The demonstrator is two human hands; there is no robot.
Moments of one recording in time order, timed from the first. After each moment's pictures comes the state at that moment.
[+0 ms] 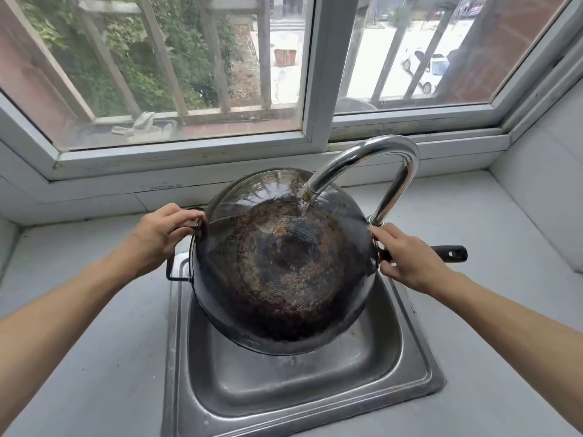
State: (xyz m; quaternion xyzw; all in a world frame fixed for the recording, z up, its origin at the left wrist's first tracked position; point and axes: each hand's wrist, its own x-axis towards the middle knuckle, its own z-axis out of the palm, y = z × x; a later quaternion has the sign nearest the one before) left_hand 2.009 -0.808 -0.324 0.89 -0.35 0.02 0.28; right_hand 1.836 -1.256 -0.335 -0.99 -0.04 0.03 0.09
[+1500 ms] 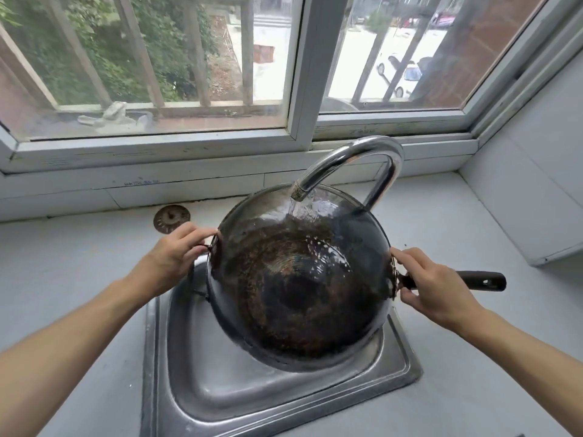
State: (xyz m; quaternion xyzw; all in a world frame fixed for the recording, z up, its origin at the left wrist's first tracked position) left_hand 1.989 -0.840 -0.377 0.85 -0.41 0.01 0.34; right_hand 1.757 -1.271 -0.316 -1.00 -0.02 -0.03 0.06
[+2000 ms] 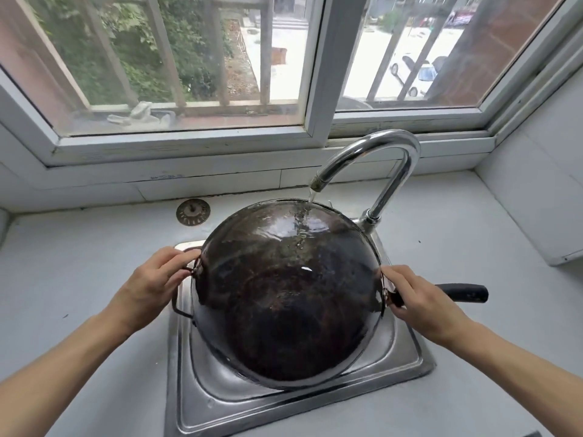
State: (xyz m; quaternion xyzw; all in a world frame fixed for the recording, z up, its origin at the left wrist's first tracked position) left_hand 1.932 -0.769 -0.378 0.87 -0.37 0.05 0.32; right_hand 1.743 -1.233 -0.348 -0.99 -0.12 -0.08 0.07
